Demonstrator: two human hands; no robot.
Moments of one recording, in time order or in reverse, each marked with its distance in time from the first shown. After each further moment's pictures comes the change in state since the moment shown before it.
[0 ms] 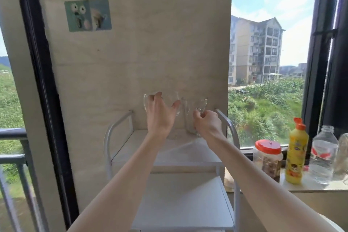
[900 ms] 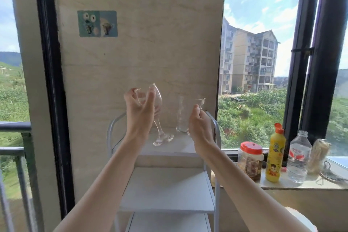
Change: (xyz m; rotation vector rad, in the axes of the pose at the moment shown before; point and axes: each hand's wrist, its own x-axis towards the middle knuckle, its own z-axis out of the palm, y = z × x) left_hand -0.056 0.041 -0.079 -0.714 0.084 -0.041; right_hand -0.063 -0.024 -0.023 0.344 -0.002 -0.107
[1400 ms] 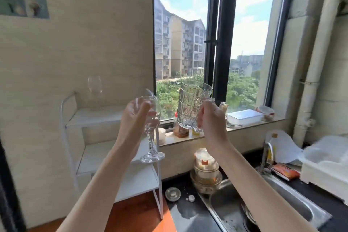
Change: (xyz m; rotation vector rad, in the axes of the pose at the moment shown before) left_hand -0.158 0.066 -0.006 -0.212 -0.548 -0.290; right_hand -0.177 -0.075 -0.145 -0.023 0.338 -0.003
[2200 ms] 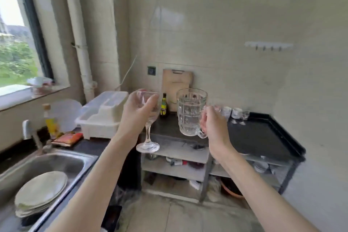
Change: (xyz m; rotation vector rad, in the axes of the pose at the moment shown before) left_hand -0.332 0.010 0.618 -0.300 -0.819 -0.177; right_hand -0.217 -0.117 -0.666 -0.466 0.947 0.122
